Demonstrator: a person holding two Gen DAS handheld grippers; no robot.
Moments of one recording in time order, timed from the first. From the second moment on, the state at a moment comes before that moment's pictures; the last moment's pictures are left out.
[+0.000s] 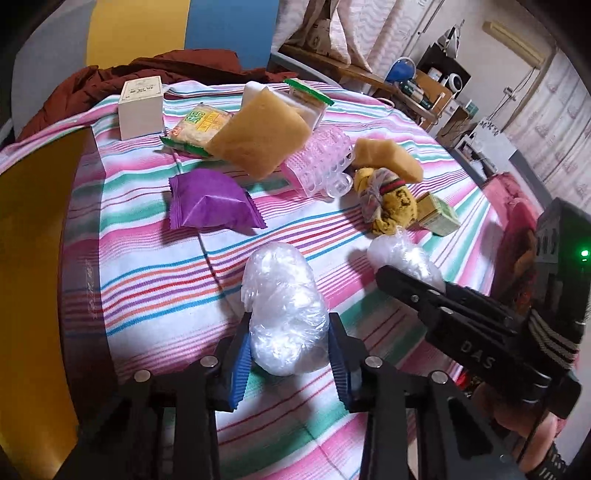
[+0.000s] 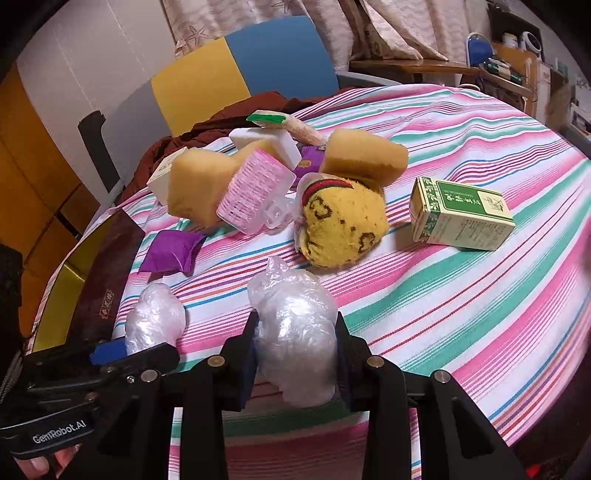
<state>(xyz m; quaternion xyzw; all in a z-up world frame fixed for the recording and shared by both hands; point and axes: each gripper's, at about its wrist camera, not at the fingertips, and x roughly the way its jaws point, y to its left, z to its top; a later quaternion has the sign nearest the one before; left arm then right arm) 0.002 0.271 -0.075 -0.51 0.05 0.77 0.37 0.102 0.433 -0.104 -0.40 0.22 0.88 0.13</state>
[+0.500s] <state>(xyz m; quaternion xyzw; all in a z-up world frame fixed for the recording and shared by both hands) 0.011 0.205 -0.023 -0.45 0.01 0.80 0.39 0.094 0.403 -0.080 -0.40 0.22 0.88 0.11</state>
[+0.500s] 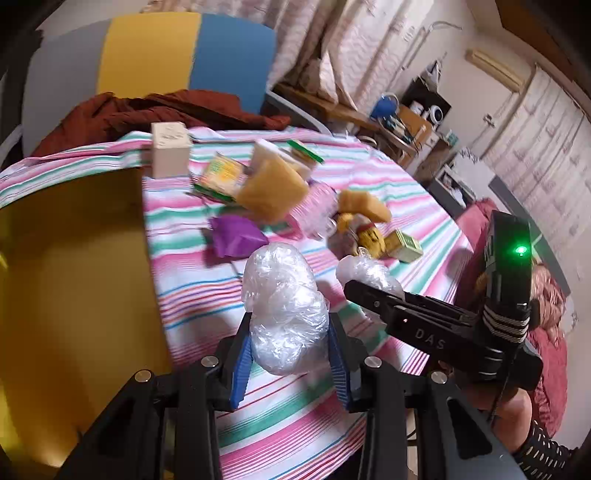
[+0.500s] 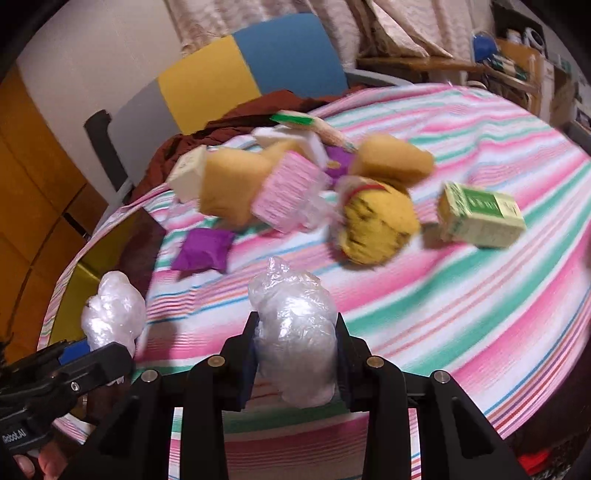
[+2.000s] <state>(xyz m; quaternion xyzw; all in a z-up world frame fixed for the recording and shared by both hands) -0.158 -0.001 -0.048 -0.49 -0.07 0.85 0.18 -0.115 0.192 -0.054 -0.43 0.22 0.87 -0.07</state>
